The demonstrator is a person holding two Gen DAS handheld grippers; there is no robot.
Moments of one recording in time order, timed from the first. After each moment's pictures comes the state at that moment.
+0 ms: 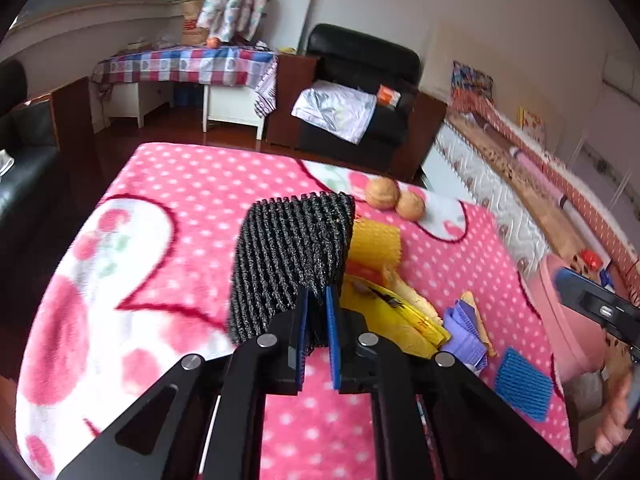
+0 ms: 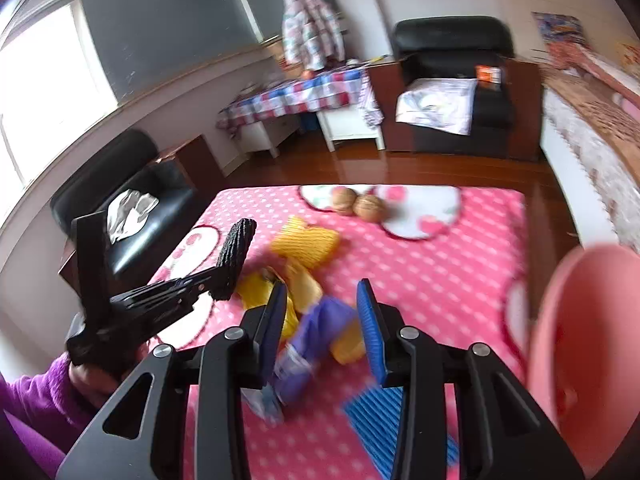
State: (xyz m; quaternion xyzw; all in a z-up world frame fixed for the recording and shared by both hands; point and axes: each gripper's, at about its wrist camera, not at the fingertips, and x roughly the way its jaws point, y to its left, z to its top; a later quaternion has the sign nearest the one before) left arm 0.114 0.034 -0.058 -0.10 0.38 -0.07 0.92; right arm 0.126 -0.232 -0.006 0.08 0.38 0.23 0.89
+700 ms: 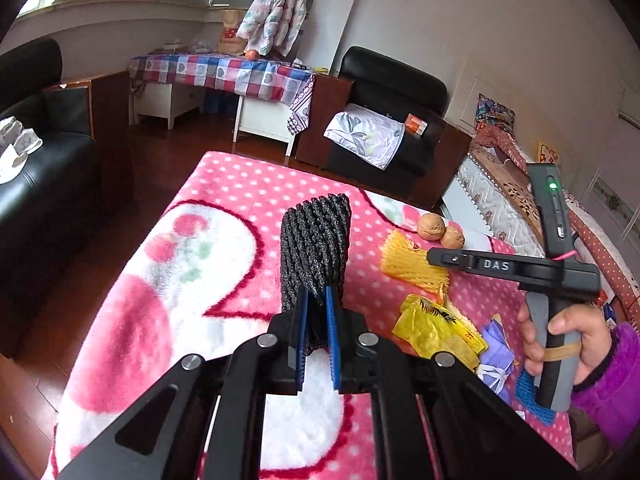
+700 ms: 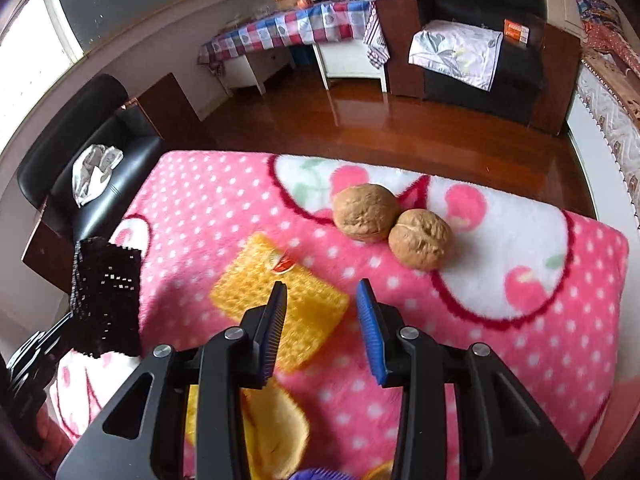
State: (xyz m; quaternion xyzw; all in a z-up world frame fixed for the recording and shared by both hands) left arm 0.097 0.096 -0.049 -0.13 0.35 -0.04 0.93; right arm 0.274 -0.148 -0.079 0.03 0.49 0.21 0.84
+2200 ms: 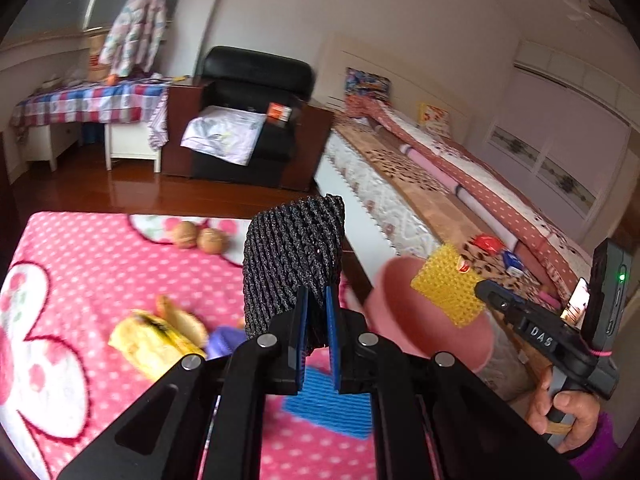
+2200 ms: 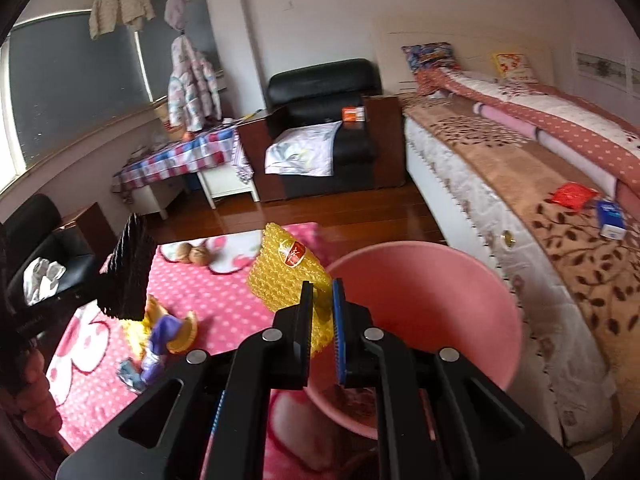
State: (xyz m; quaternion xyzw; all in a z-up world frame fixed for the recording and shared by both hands) left arm 0.072 -0.116 0.028 -0.08 0.33 -0.25 0.91; right arm 0.049 -0.390 0.021 0.10 0.31 -0.01 0.94
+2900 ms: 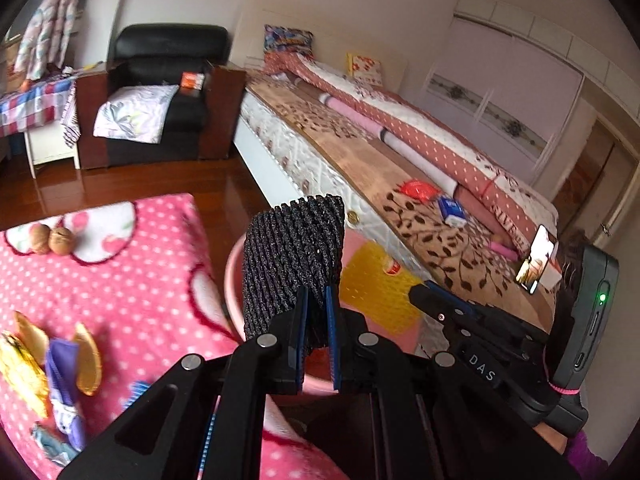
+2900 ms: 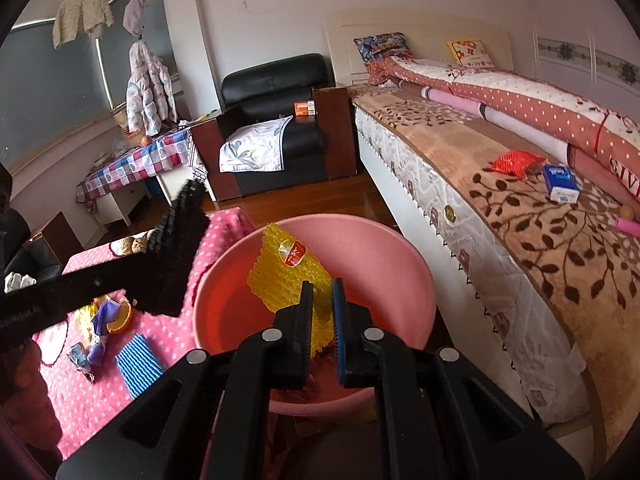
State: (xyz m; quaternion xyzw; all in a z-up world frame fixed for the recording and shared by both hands) left arm 0.077 -0.261 0.007 -0.03 0.38 -0.36 0.85; right arm 0.023 -0.455 -0.011 0.12 0.33 -0.07 0.94
